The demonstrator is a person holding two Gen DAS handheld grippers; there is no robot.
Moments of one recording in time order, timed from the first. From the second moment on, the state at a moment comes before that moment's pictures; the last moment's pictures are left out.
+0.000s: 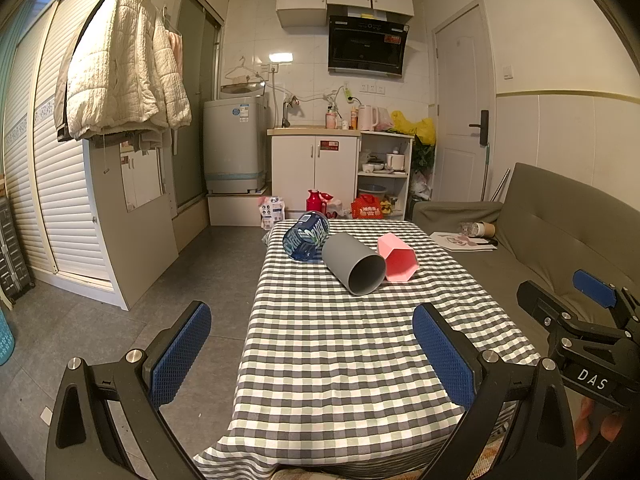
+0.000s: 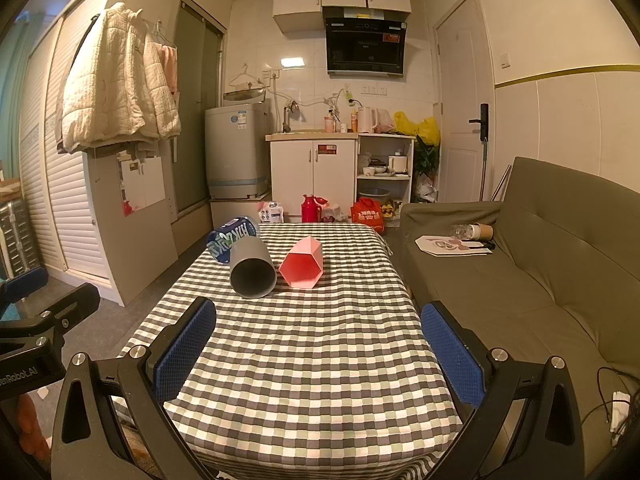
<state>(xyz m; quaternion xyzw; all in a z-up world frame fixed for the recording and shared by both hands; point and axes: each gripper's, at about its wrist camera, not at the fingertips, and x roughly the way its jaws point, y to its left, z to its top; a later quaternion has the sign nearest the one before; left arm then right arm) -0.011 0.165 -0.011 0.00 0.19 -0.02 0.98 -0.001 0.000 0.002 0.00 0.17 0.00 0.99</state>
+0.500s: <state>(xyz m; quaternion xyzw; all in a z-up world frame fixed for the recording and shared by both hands) -0.008 0.165 -0.005 0.00 0.20 -0.04 0.98 0.010 -0.001 -0.003 -0.01 0.19 0.00 0.98</state>
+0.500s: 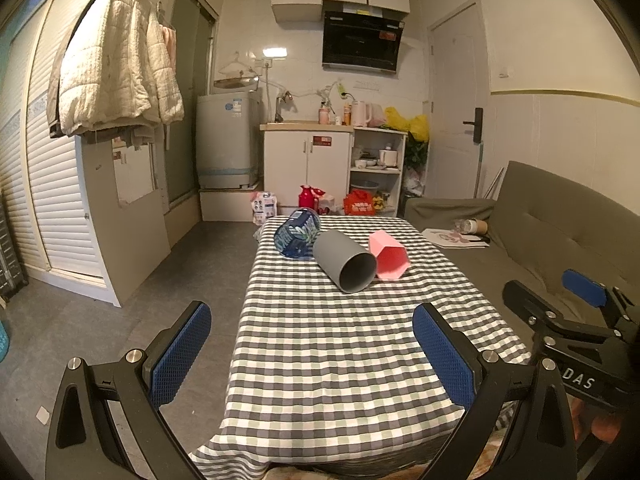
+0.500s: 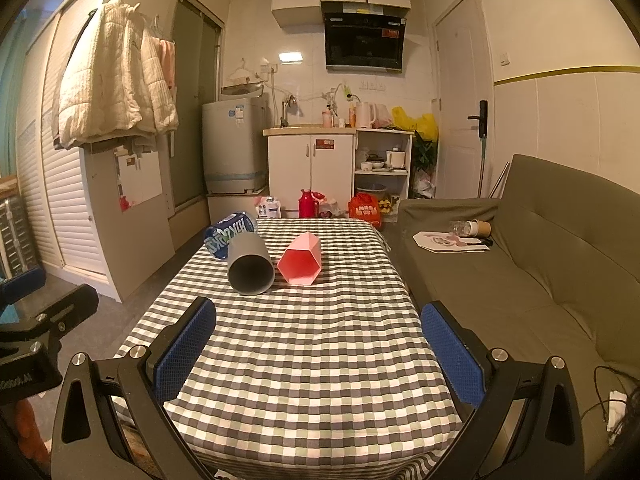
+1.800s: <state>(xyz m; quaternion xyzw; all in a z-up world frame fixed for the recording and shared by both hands) 0.382 0.192 -0.068 -0.02 0.41 -0.07 0.91 0.312 -0.018 -0.013 0.01 0.27 0.02 0.96</state>
